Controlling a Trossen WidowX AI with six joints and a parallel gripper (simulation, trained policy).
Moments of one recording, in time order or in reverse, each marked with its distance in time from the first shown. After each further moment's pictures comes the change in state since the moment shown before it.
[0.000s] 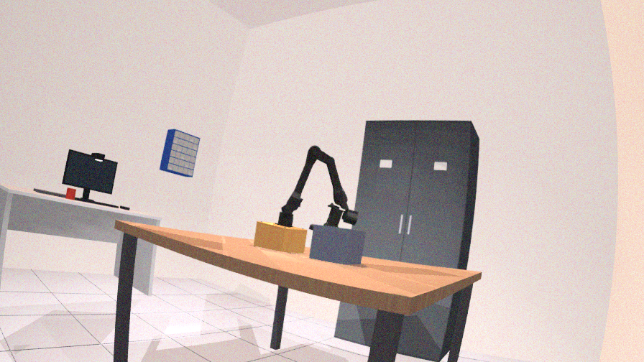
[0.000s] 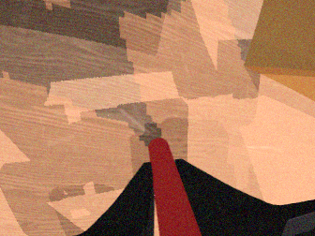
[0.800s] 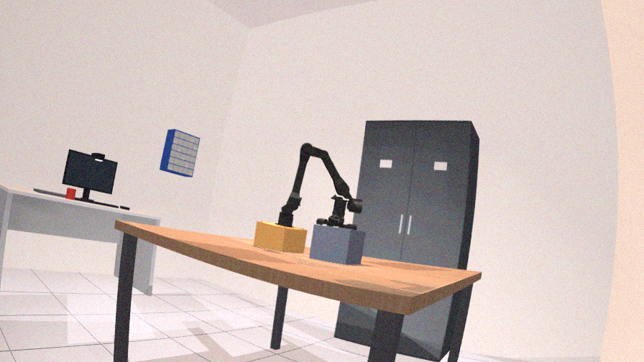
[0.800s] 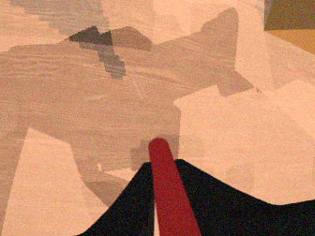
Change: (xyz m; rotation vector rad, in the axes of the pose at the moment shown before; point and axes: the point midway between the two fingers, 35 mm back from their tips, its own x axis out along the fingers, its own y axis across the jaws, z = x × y) arm -0.049 0.027 -0.014 0.063 0.097 0.136
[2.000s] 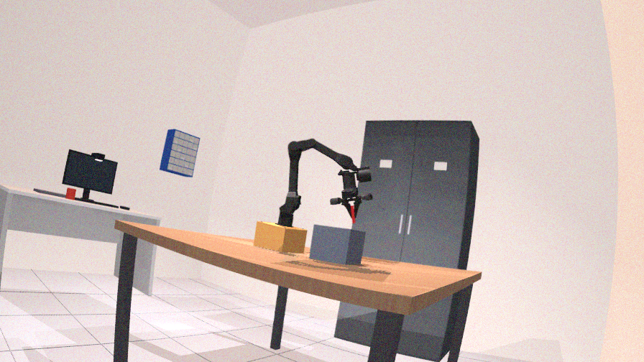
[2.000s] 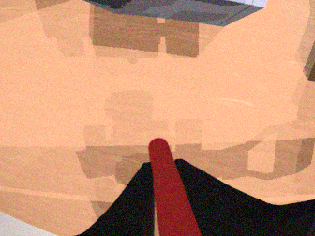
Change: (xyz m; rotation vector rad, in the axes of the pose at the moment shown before) arm -0.135 0.075 0.049 0.000 -0.031 0.311
